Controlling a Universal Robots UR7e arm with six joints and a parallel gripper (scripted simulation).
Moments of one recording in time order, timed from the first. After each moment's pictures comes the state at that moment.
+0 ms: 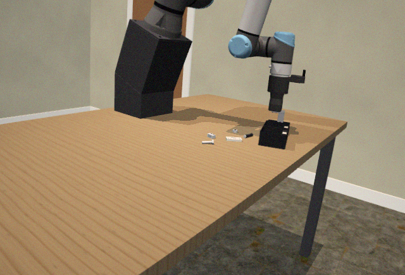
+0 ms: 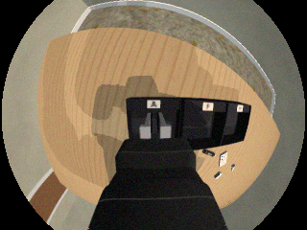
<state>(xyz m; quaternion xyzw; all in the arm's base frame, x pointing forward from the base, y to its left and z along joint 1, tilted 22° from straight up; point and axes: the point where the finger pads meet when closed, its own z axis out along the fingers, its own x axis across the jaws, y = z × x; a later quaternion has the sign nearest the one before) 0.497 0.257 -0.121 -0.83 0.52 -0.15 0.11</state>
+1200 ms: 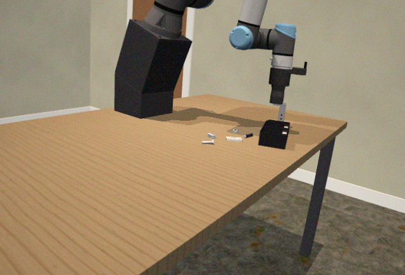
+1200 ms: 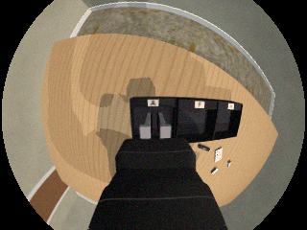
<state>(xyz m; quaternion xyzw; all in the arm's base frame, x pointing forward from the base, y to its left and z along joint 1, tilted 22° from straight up) 0.488 0.255 -0.094 -0.83 0.52 -0.15 0.12</state>
